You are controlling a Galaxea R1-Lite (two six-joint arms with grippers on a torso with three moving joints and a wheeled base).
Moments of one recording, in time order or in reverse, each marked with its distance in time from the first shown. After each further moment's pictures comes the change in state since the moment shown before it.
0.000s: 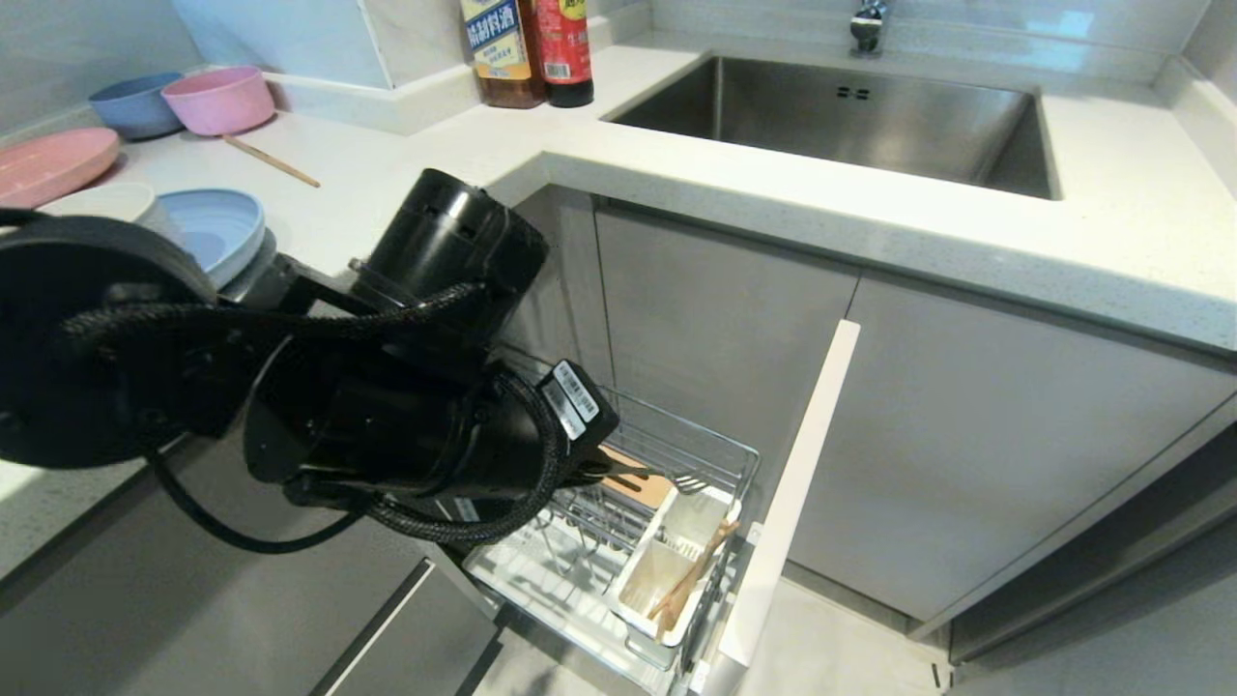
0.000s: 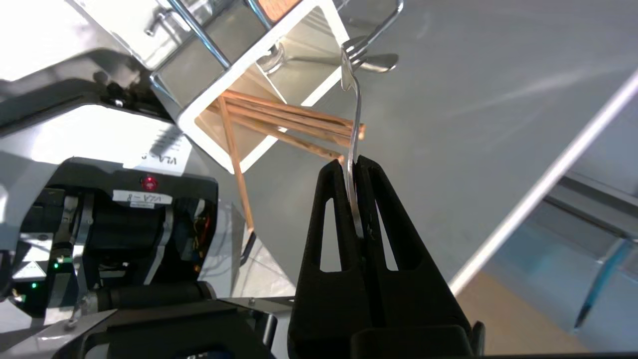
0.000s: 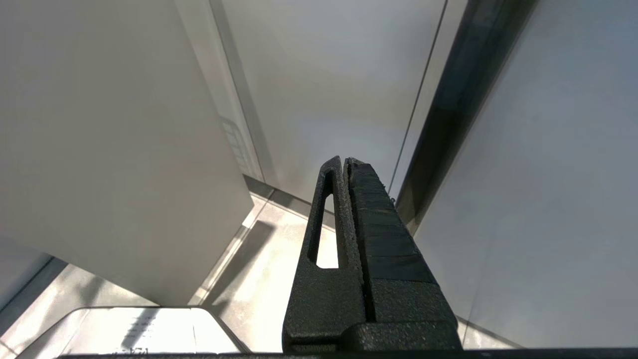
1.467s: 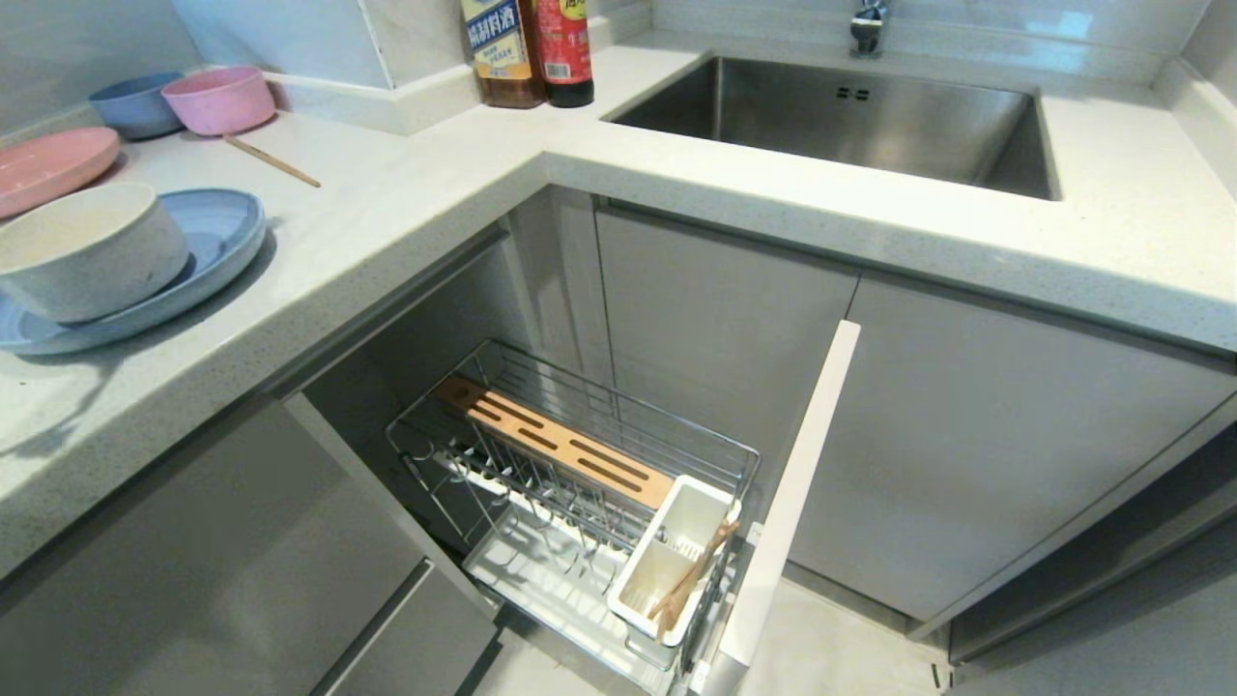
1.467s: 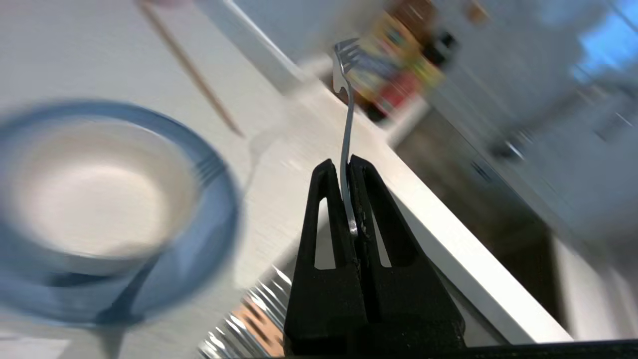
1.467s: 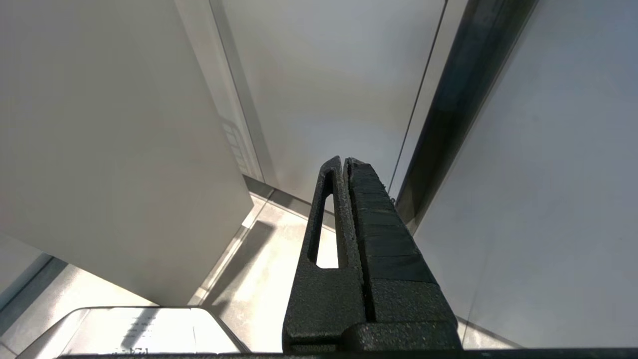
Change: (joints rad) left arm 0.538 -0.529 -0.168 -0.225 0.211 0.699; right arm 0.000 0.000 0.000 0.000 0.000 0.000
